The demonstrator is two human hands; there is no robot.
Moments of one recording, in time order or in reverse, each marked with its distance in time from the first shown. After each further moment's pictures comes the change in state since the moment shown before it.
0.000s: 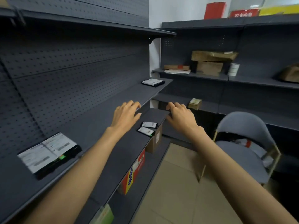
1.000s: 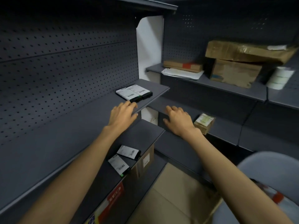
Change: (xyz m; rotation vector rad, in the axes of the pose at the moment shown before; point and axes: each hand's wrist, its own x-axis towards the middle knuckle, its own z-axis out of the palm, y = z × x) left_hand 0.434 0.022 0.351 0.106 -0.155 -0.201; right_hand 0.433 0.341 0.205 0.026 -0.217 -0.133
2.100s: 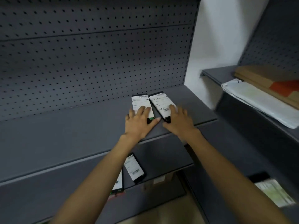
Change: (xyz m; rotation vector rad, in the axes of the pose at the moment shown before) left_hand 0.197 -0.024 0.171 0.090 -0.198 -0.736; right_hand 0.351 0.049 0.143 0.192 -0.270 -0.409
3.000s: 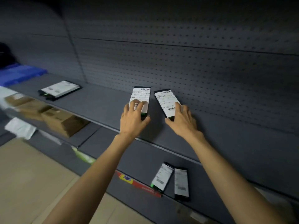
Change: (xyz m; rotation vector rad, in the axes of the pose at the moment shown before) left_hand -0.145 -0.178 -0.092 0.031 0.519 -0.661; right_hand 0.008 -0.234 0.016 0.185 -0.031 -0.660
